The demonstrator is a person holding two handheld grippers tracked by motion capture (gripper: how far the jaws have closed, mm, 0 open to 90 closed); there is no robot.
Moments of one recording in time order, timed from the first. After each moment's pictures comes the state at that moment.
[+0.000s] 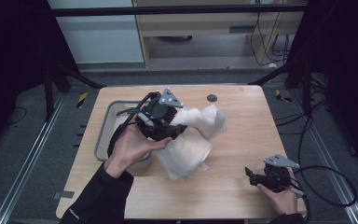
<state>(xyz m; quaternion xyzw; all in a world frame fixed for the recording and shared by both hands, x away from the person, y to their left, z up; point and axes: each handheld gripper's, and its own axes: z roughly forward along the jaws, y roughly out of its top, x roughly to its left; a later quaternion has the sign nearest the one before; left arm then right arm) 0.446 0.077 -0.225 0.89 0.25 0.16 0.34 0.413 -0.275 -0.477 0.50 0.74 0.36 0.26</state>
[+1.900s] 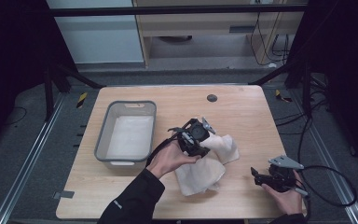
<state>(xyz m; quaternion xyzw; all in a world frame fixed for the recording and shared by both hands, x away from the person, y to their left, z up) 0.484 0.004 -0.346 0.93 0.22 0.09 0.27 0.415 -0.290 -0.486 0.52 0.74 0.33 0.28</state>
